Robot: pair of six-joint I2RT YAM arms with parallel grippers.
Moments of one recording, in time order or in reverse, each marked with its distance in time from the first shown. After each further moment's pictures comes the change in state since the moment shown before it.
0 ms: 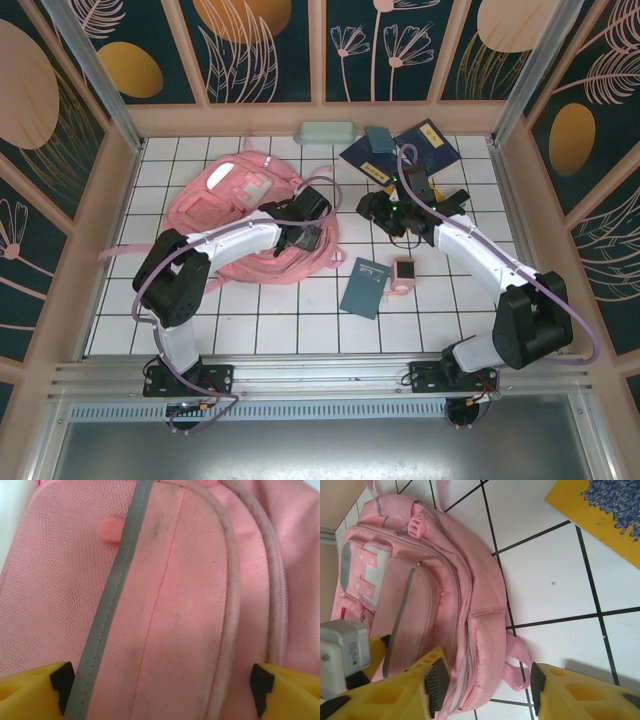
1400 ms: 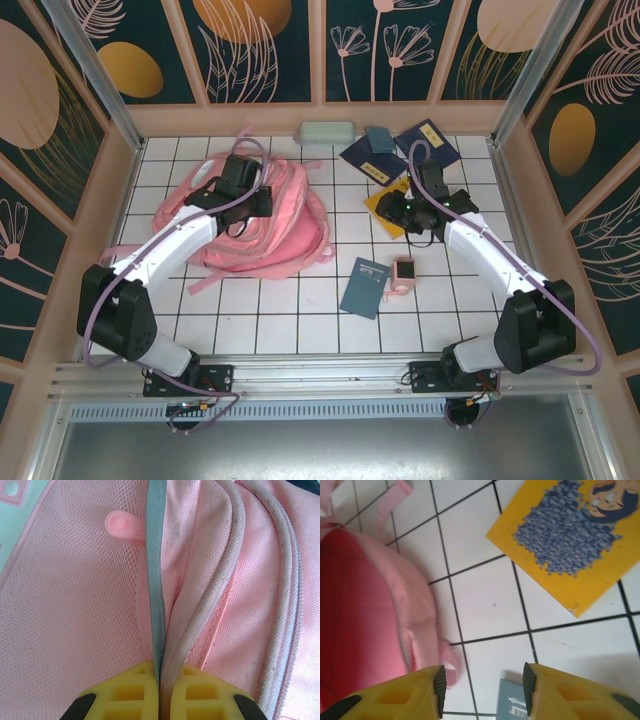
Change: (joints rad) left arm 0.312 -0.340 -0.111 0.108 0.377 -0.113; right arm -0.079 -0.035 0.029 -0.146 0.115 -0.153
